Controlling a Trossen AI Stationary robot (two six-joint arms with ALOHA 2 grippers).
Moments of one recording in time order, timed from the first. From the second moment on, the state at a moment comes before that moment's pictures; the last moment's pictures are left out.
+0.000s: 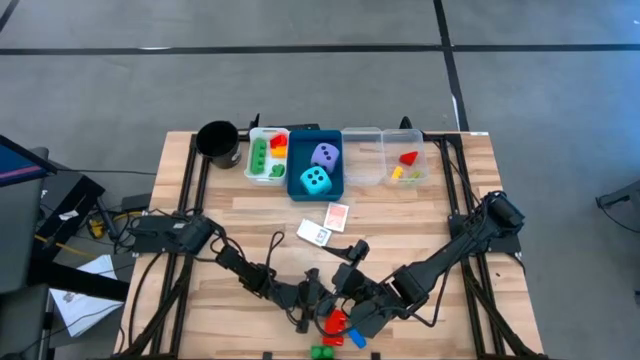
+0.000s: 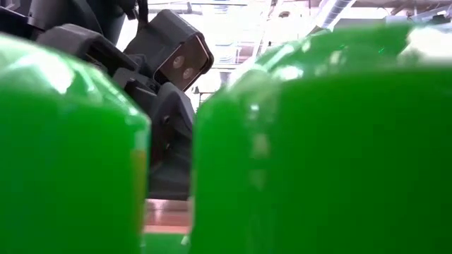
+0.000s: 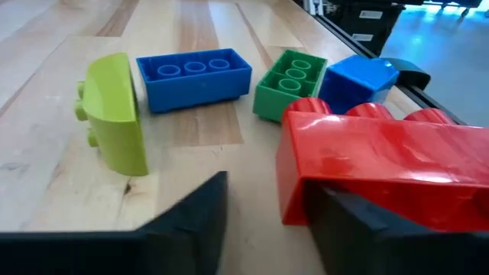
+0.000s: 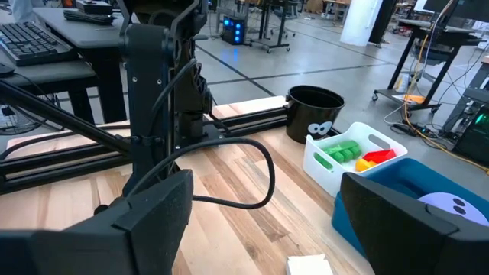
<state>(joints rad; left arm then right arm) -0.54 2.26 0.91 0.98 -0.30 -0.22 0.63 1.89 1.58 -0.22 1.15 0.41</state>
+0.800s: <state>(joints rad) -0.51 2.11 0.90 0.75 -0.36 -0.06 0.66 1.89 1.59 -0.16 1.17 0.37</state>
